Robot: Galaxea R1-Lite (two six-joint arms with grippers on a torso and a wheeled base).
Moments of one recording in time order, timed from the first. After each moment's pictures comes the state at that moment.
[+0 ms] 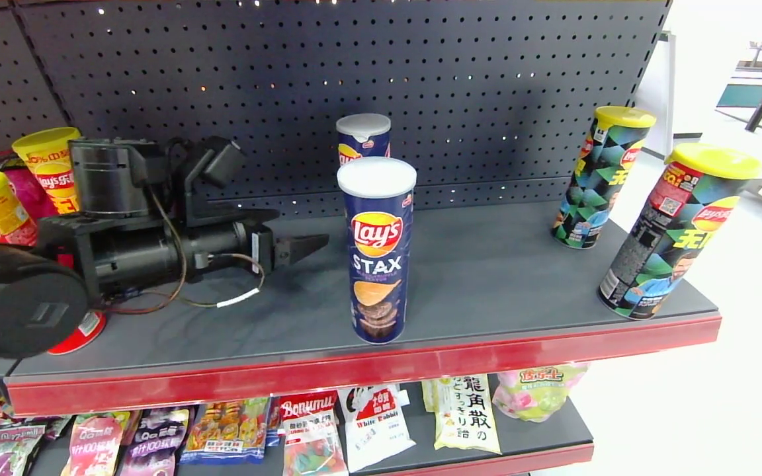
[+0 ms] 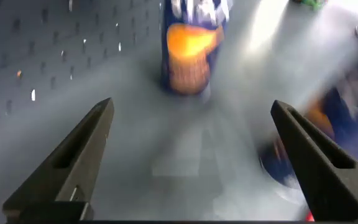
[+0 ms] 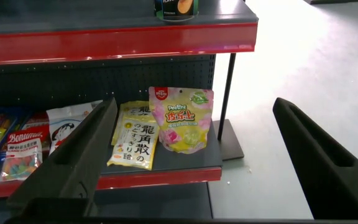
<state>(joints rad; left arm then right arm) -0.32 1.68 -0.87 -0.55 -0.38 0.06 0.00 0.00 0.00 0.00 0.03 0.00</state>
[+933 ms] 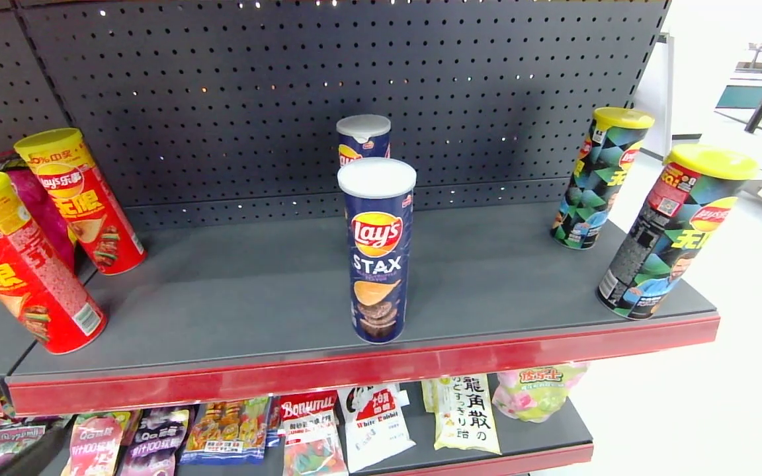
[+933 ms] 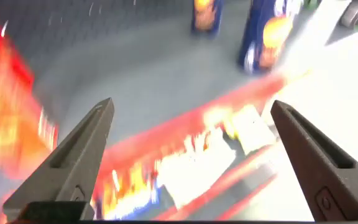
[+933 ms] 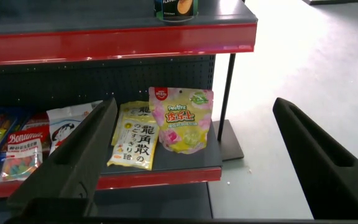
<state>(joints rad) -0.13 0.54 -0.39 -0.03 -0.28 0.04 0.00 0.00 0.00 0.00 0.03 0.00</state>
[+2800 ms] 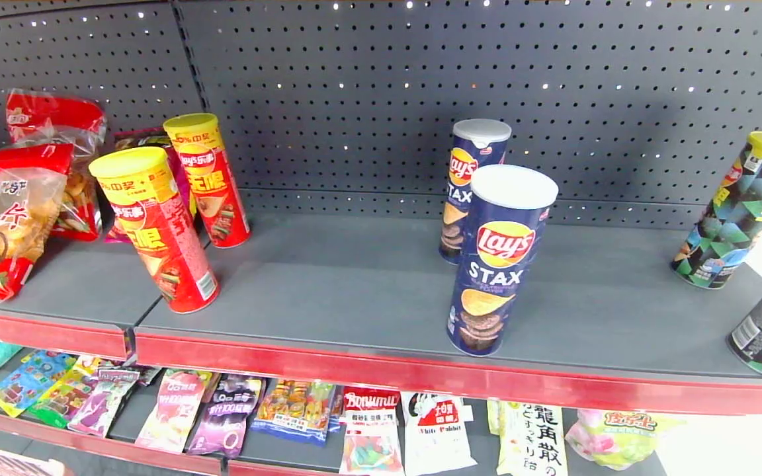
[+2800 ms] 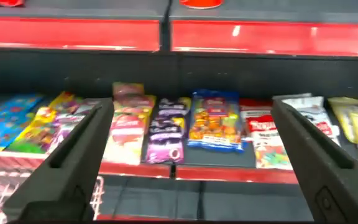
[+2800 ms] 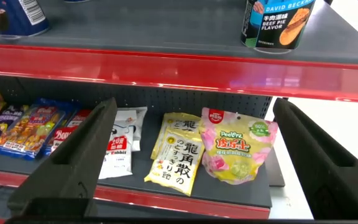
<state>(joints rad) -0.10 0.09 0.00 0.00 0.06 0.00 0.00 0.00 0.00 0.00 0.03 0.00</state>
